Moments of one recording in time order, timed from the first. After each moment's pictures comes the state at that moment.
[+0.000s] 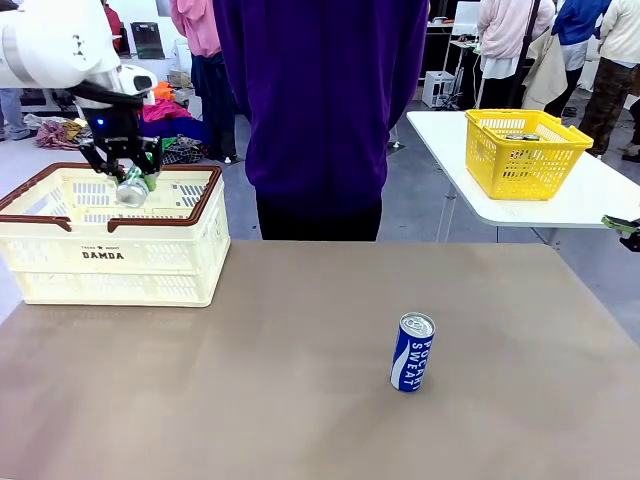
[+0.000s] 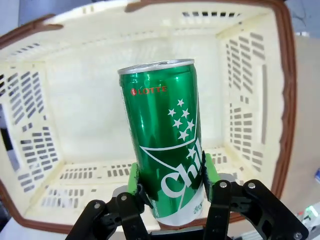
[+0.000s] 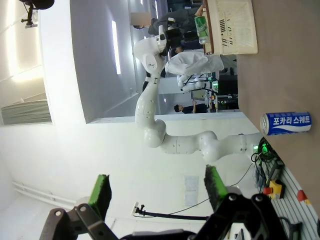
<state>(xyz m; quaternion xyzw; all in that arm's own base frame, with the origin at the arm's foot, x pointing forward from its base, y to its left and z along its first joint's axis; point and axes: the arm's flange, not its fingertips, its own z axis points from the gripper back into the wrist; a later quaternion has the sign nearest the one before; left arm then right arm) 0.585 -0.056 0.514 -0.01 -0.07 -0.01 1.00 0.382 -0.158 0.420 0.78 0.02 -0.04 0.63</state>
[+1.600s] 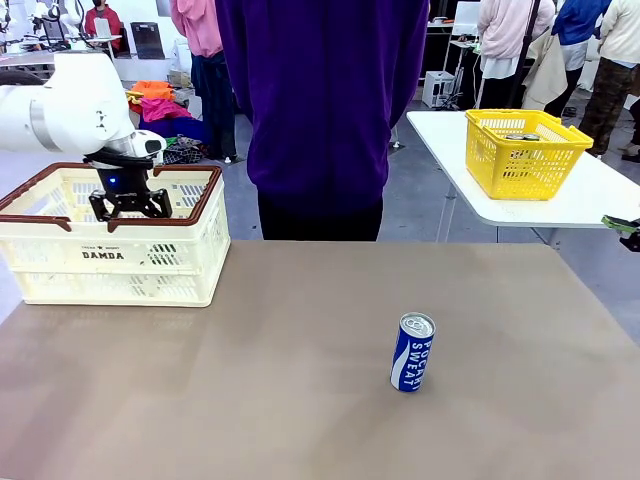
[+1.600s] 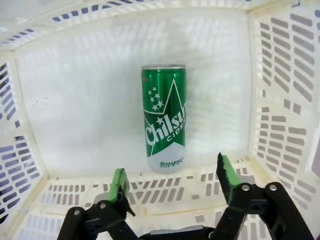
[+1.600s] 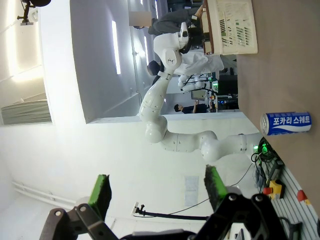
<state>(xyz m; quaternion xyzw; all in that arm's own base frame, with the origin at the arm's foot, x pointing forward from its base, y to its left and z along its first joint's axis) 0.589 -0.046 0.420 -0.01 -0.04 -0.01 1.00 0.382 -0.158 0.420 0.78 0.02 -0.04 0.63</state>
